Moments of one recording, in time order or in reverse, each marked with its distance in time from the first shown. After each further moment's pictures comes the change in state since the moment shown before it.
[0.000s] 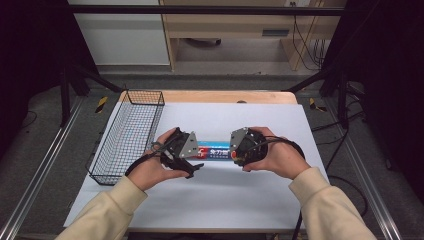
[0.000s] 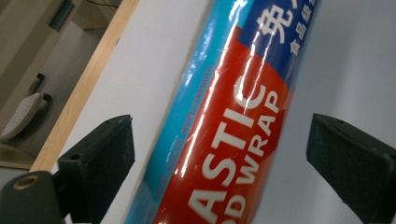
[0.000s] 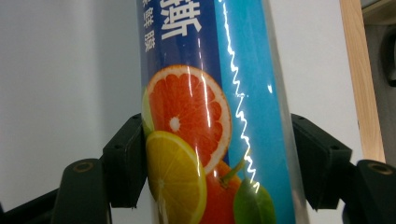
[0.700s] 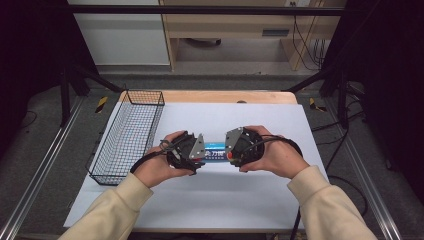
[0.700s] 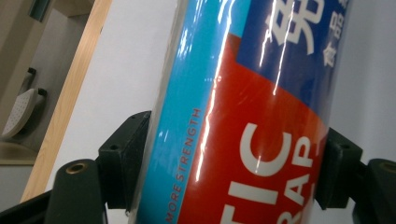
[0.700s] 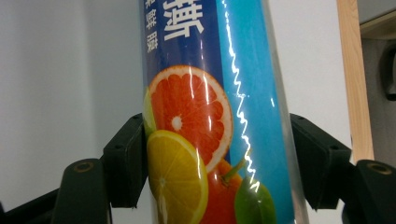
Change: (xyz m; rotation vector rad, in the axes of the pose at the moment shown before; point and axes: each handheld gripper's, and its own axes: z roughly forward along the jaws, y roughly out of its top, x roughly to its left) left arm 0.001 0.008 0.009 0.071 -0.026 0.055; right arm 0.004 0.015 -0.010 -0.011 0.014 -0.045
